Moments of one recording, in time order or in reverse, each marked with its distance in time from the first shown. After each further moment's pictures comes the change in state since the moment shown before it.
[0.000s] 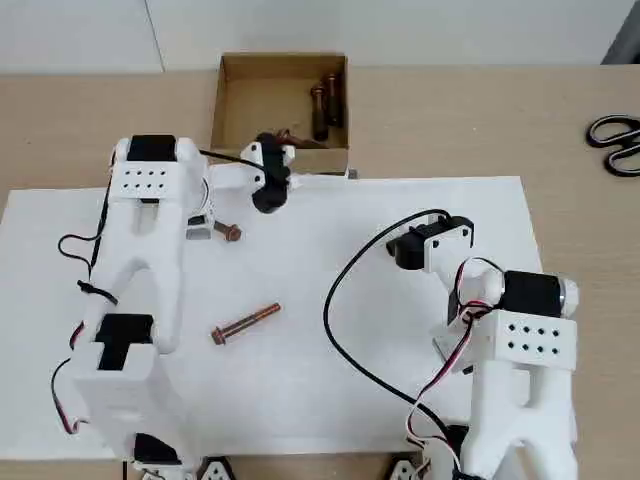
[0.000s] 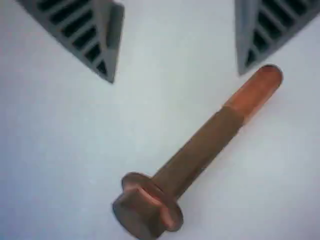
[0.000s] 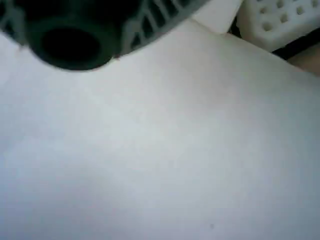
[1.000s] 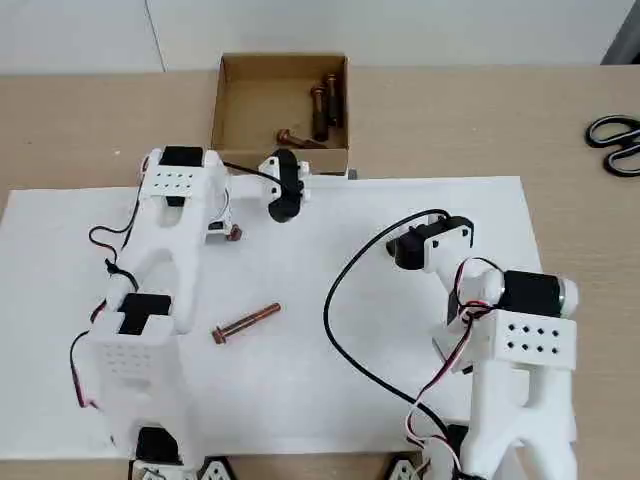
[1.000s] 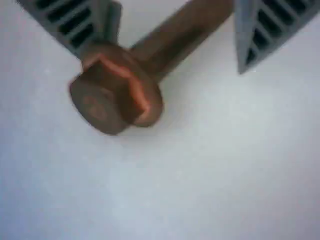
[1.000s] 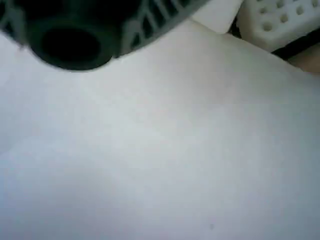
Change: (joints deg) left arm 3.2 11.8 -1.0 -9.4 -0.1; right arm 0.0 0.0 0.0 0.0 0.0
